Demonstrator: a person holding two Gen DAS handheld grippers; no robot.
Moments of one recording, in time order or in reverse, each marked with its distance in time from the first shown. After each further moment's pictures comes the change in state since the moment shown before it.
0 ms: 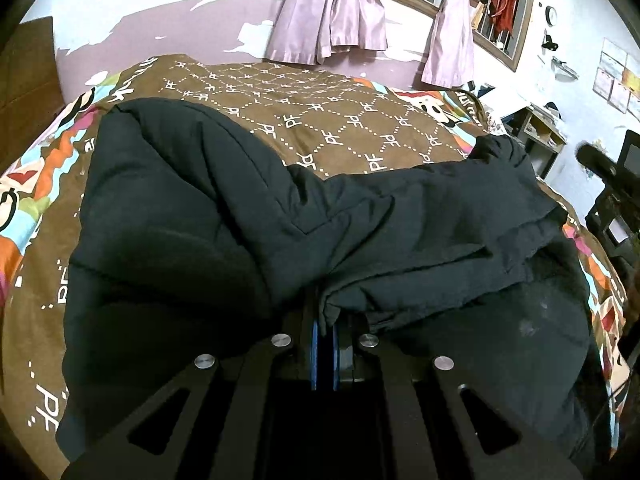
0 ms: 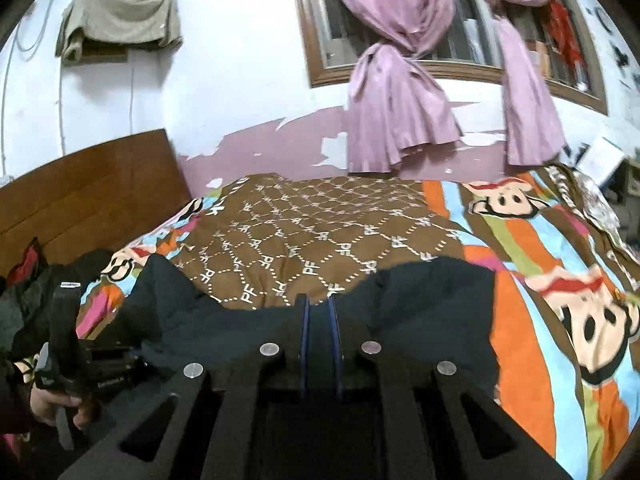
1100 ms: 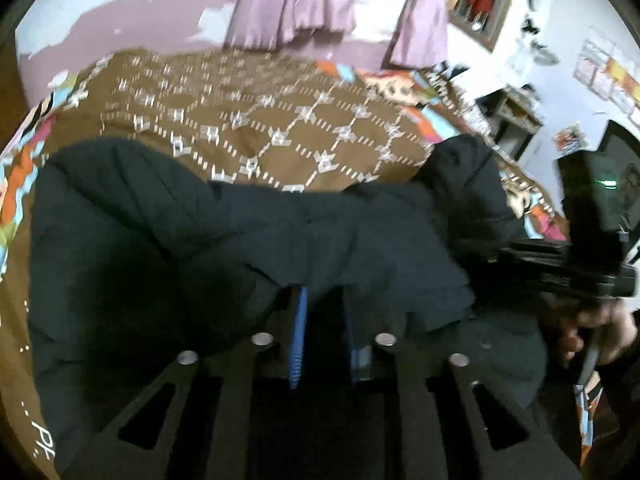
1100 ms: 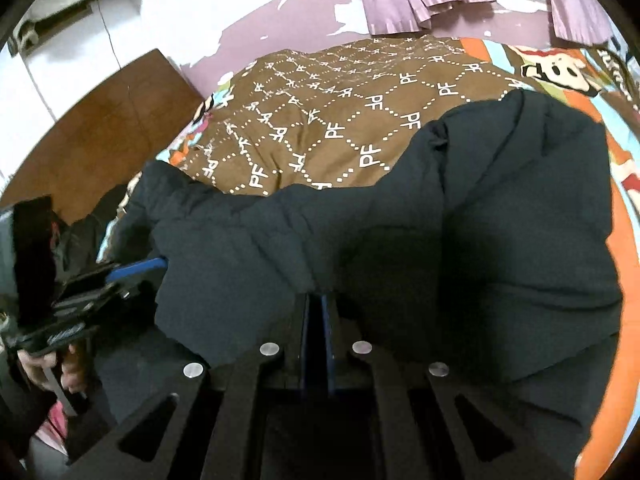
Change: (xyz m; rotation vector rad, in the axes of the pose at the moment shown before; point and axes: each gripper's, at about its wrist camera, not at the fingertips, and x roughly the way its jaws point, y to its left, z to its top) left arm 0.025 -0.037 0.051 0.036 0.125 -0.089; right arm 0.095 -0.028 -0.040 0.125 0.461 0.172
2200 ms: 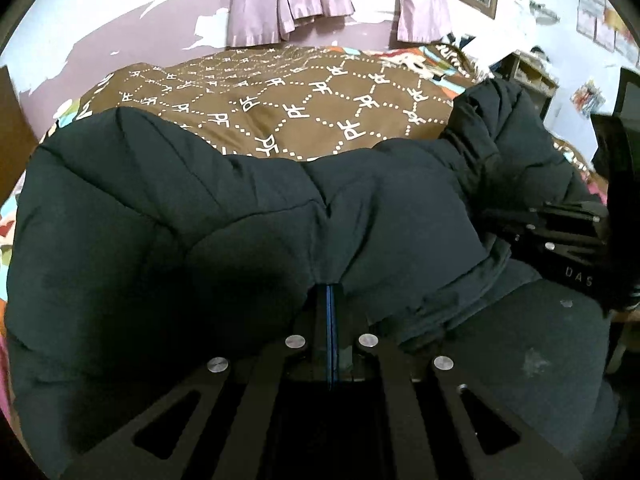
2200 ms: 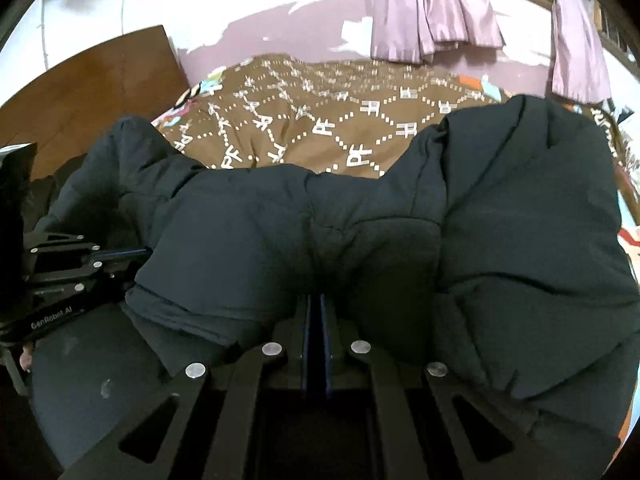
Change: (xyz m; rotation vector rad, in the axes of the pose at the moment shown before) left arm 0.040 0.007 -0.033 0.113 -0.027 0.116; right arm 0.041 0.013 -0.029 -0.150 -0.117 -0.170
